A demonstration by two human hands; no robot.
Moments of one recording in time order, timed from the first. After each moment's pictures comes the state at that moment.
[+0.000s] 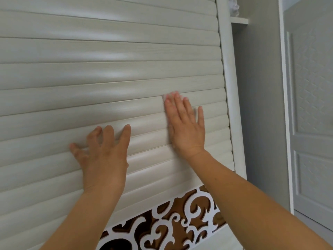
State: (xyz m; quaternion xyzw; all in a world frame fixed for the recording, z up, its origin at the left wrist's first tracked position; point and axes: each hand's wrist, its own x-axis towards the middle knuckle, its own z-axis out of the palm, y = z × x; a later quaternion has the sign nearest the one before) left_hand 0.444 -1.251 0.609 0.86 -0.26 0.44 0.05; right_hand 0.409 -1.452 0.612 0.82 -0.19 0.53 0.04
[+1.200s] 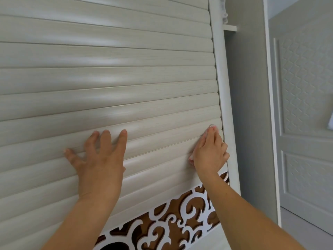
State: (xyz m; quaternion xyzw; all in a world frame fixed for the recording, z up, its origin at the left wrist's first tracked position) left_hand 0.458 -1.233 0.604 0.83 -0.28 0.48 0.04; right_hand 0.398 -1.476 0.552 0.67 -0.46 0.56 -0.17
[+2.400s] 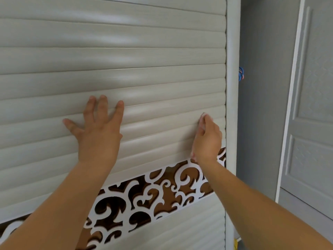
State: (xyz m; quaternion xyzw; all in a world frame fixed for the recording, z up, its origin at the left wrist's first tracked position) left_hand 0.437 -1.262 0.595 0.88 -0.26 0.39 0.07; right_hand 0.385 -1.510 0.508 0.69 -0.30 0.60 -0.27
